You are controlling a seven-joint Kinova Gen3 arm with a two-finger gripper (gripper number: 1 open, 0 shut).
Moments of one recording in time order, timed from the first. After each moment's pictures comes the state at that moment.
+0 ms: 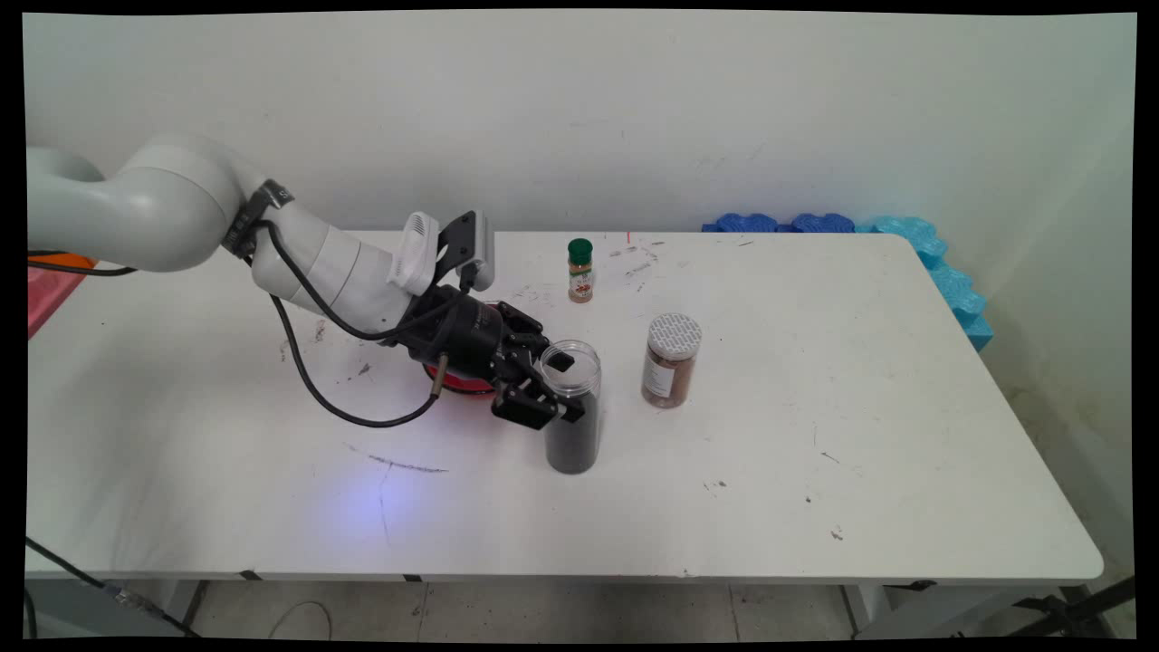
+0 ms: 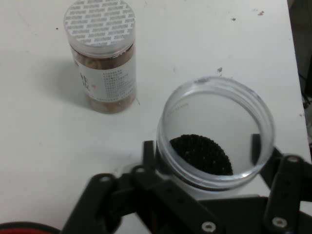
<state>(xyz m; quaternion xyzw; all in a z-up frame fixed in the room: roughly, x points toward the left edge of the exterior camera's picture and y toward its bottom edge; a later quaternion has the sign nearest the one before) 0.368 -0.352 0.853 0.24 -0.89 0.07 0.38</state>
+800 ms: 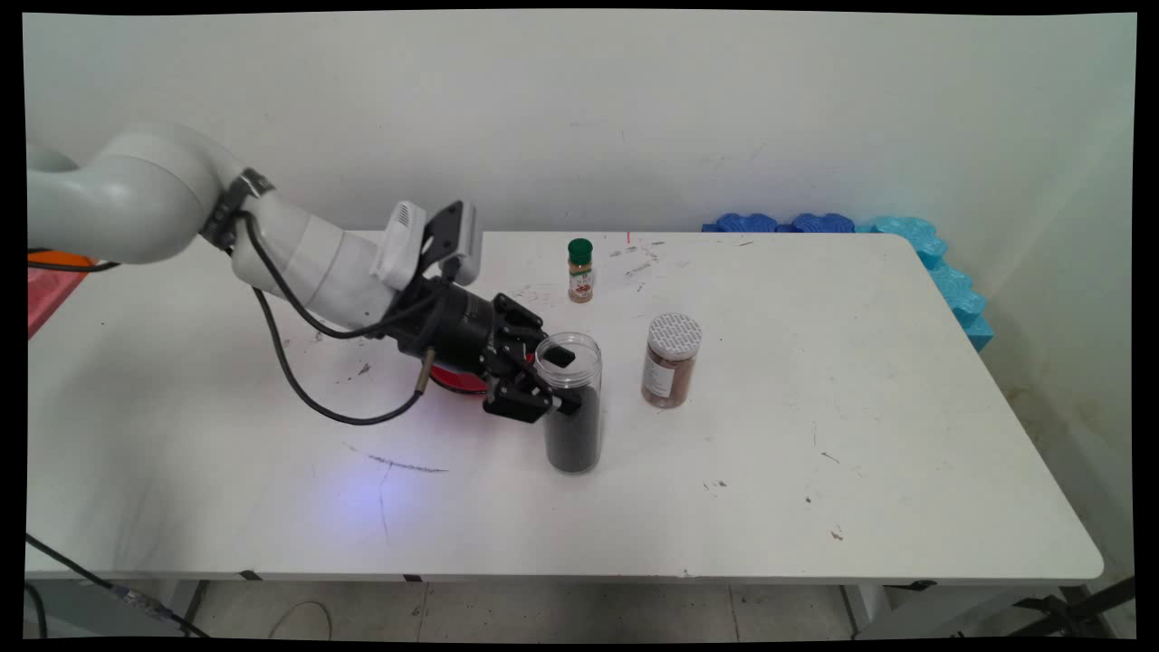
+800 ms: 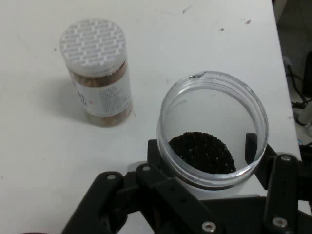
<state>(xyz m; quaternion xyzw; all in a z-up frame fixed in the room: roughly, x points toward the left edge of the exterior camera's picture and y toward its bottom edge) 0.373 -0.345 0.867 0.21 -0.89 0.08 0.39</state>
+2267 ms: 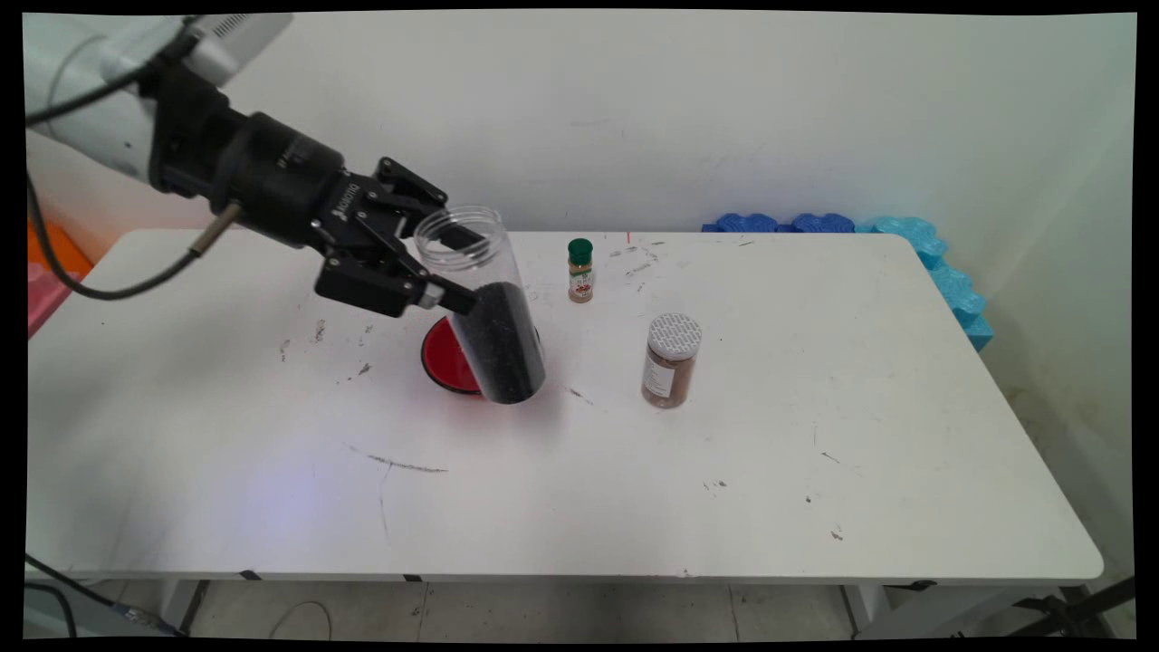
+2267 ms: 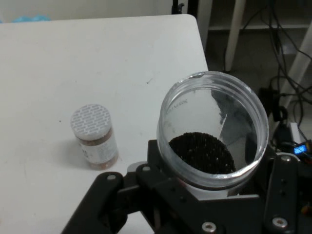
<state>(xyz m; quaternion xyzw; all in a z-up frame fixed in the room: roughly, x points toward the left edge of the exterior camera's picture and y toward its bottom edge) 0.457 -0.310 1.013 0.14 -0.88 0.07 0.46</state>
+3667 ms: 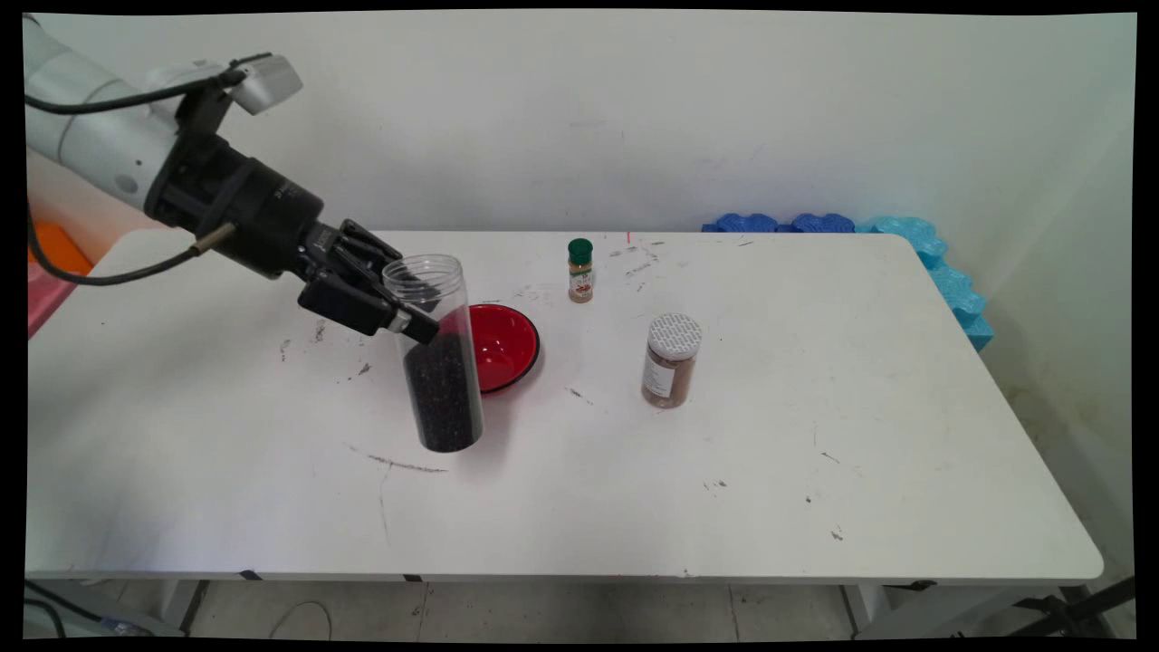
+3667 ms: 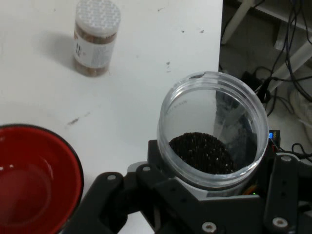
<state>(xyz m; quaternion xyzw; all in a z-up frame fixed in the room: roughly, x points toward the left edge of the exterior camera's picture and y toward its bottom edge) 0.489 -0.321 0.981 0.31 -0.86 -0.03 0.40</state>
